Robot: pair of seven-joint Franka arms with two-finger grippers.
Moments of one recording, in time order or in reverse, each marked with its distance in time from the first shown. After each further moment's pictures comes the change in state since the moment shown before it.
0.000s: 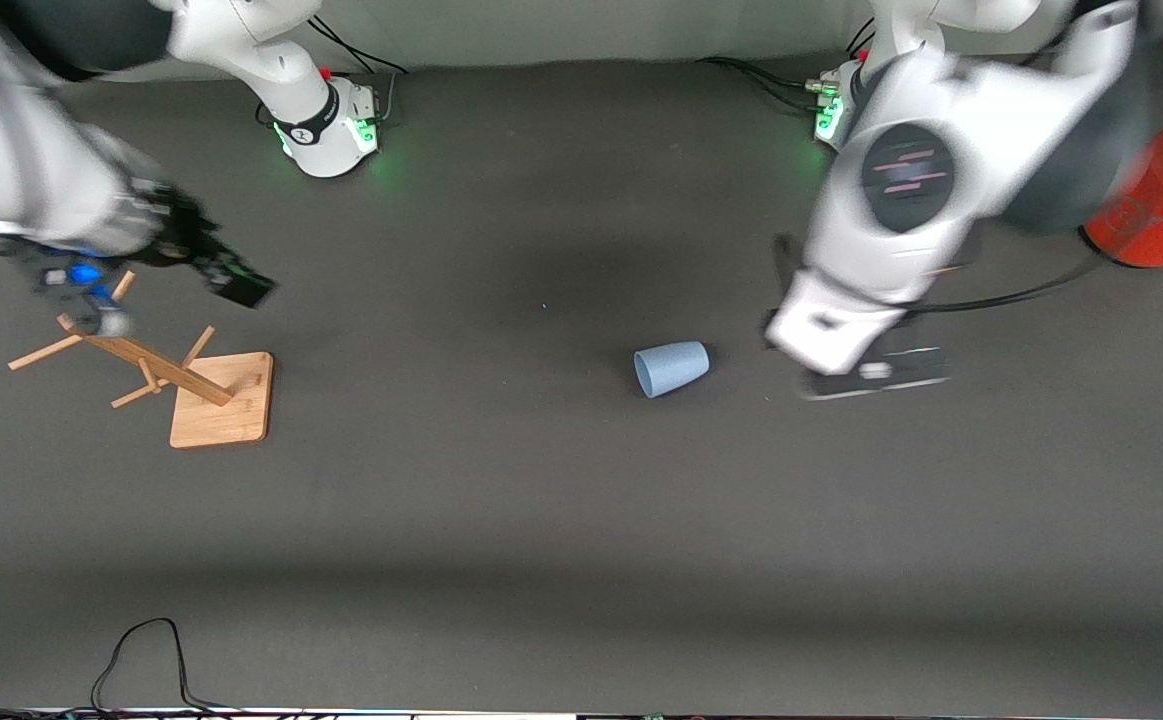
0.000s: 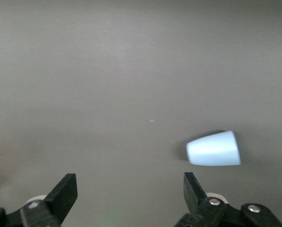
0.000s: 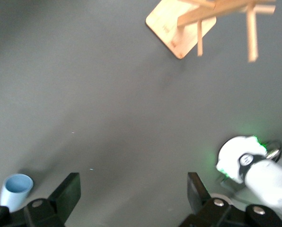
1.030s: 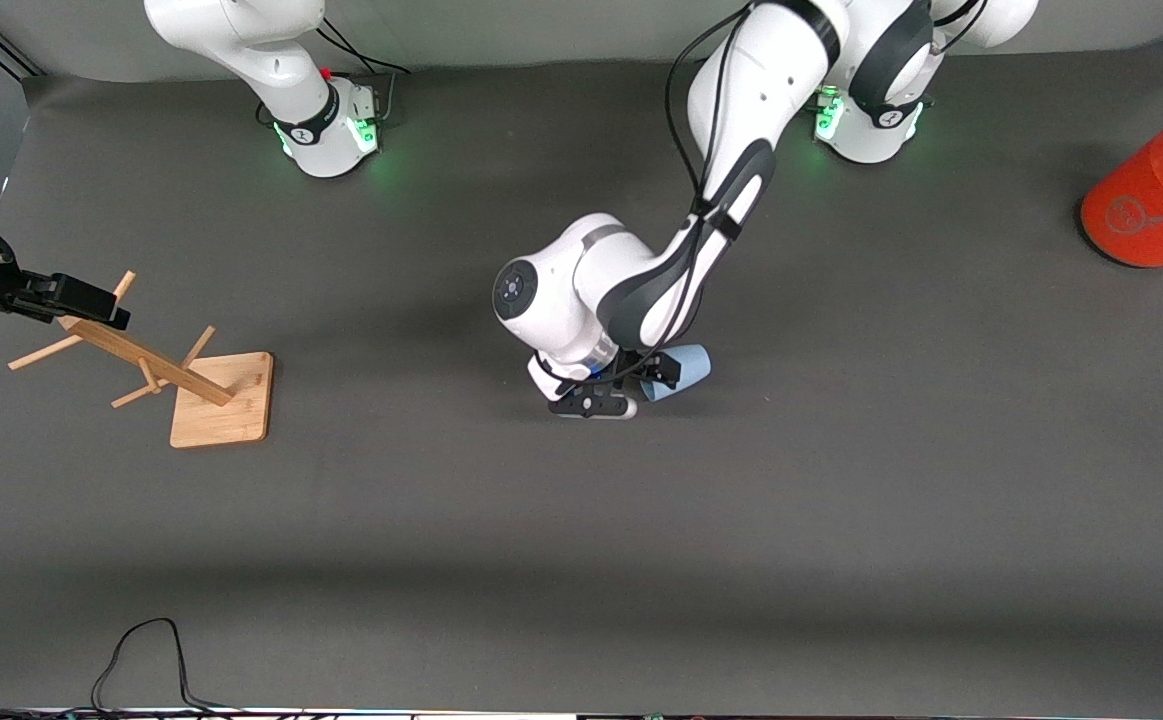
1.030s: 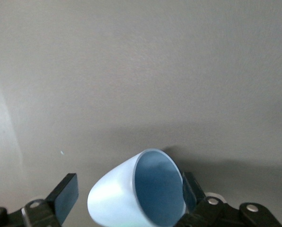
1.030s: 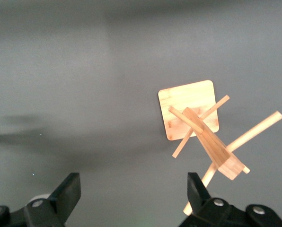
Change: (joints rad) left arm -0.267 0.532 0.009 0.223 0.211 0.122 -0.024; right arm -0.237 -0.075 0.012 -0.214 -0.030 0.318 -0.811
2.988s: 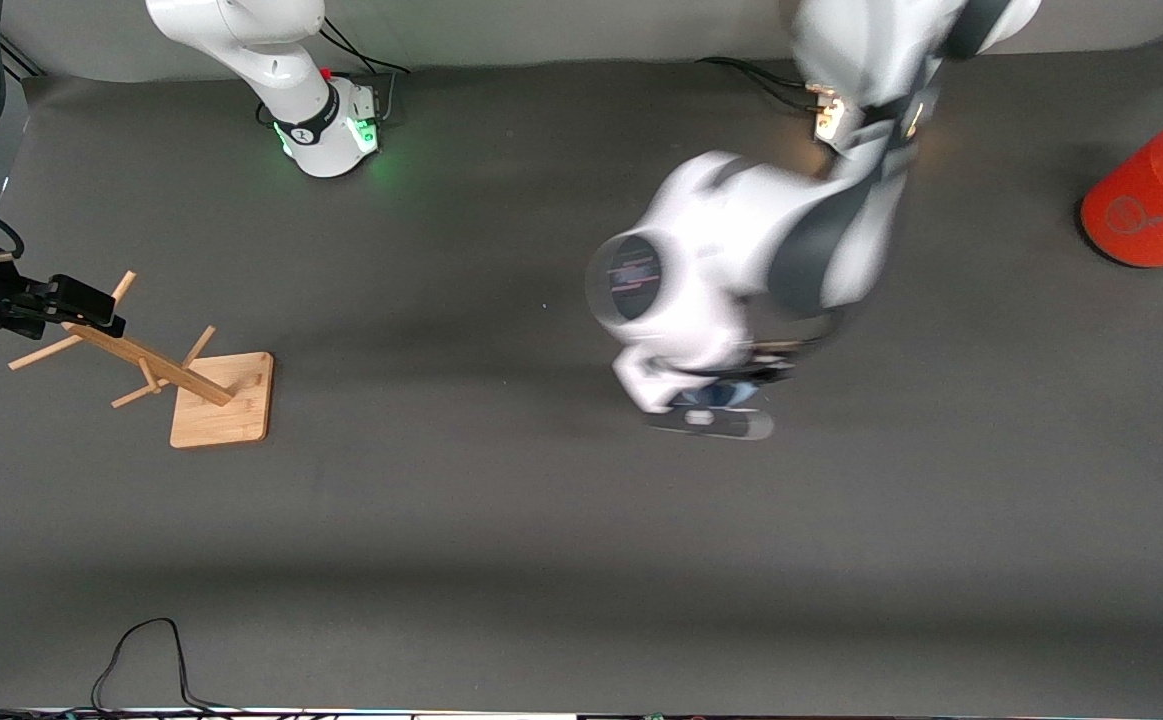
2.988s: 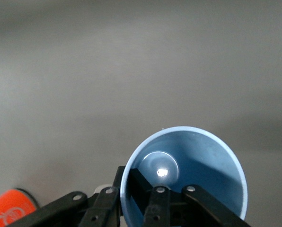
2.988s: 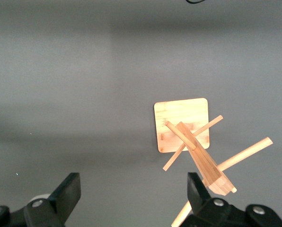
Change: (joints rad) left arm 0.291 -0.397 0.039 0.097 -0.173 -0.320 0.293; right arm -0.123 -0.002 0.141 0.001 -0.042 0.040 -0.085
